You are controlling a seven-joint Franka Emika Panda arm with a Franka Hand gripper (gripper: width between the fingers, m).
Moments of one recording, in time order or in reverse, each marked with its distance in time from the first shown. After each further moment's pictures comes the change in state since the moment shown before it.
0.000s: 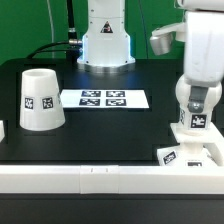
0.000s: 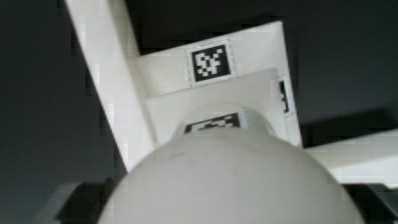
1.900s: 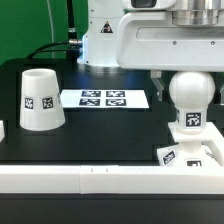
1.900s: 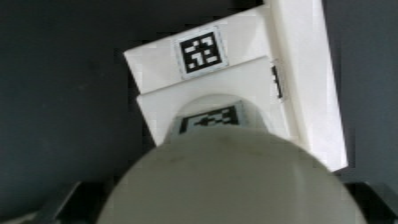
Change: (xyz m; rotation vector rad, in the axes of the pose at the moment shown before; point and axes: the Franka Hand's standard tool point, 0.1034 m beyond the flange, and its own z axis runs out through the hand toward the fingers) arm -0.006 0.001 -0.001 0.112 0.010 1.603
